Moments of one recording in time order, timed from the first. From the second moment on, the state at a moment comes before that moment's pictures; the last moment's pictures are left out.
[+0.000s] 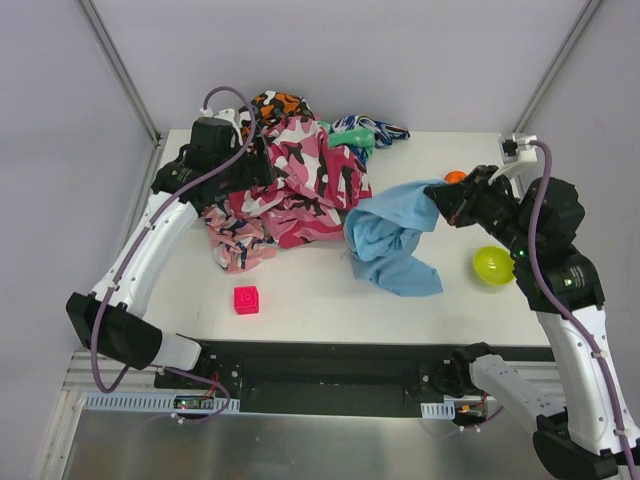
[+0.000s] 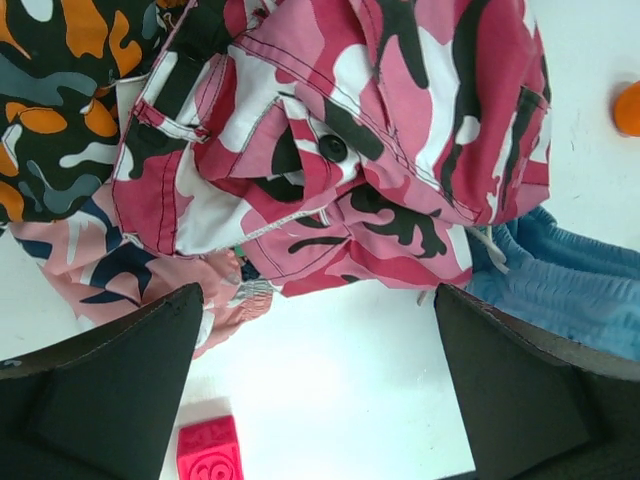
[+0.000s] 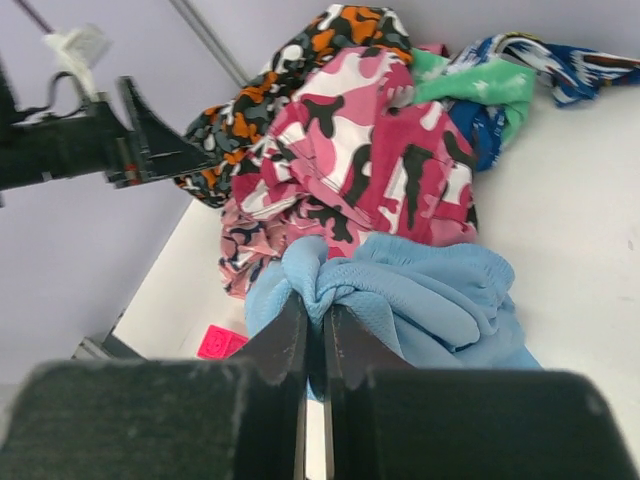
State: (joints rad) left arm -0.31 1.43 1.51 -0.76 0.02 -0.45; right arm 0.32 0.89 1.36 -0.62 -0.30 0.42
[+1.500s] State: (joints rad) left arm -0.45 0.83 0.83 -0.65 -0.15 -0.61; right arm 0.32 0.77 0.84 -0.53 0.35 0.50
